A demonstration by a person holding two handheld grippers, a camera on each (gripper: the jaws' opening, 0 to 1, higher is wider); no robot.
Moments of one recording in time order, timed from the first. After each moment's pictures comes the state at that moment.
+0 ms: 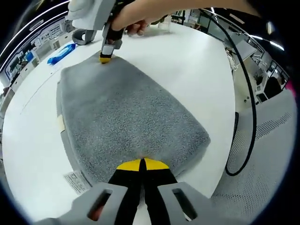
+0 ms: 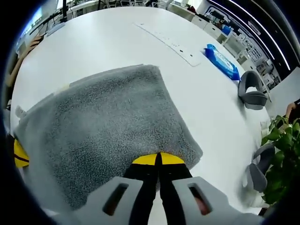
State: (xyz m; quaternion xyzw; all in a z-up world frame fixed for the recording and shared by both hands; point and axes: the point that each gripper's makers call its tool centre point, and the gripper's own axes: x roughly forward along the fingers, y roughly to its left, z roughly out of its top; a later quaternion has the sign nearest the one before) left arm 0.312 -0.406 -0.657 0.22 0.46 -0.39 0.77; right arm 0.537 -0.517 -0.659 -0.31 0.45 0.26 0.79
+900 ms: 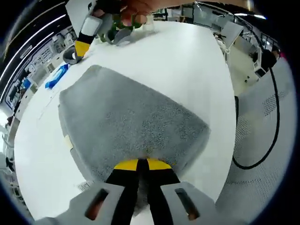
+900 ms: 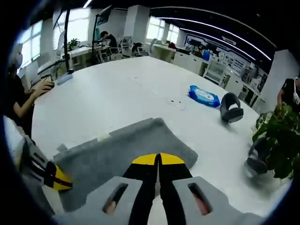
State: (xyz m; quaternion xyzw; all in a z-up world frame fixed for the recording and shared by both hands) left arm 0.308 -0.408 -0.631 0.28 0.36 -0.43 0.78; right arm 0.441 -0.480 -0.545 -0.18 0.29 0.31 0.89
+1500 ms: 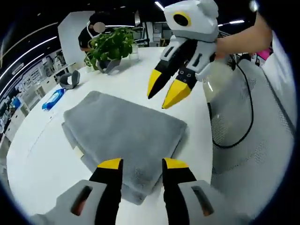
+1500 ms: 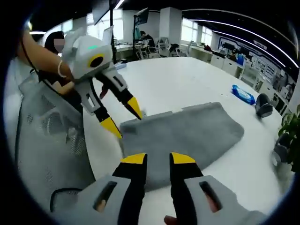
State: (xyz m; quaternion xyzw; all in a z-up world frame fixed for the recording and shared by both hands) left arm 0.295 -0.370 -0.615 0.29 0.29 -0.54 0.74; right arm 0.282 -0.442 -0.588 -0.22 0.31 0.46 0.80
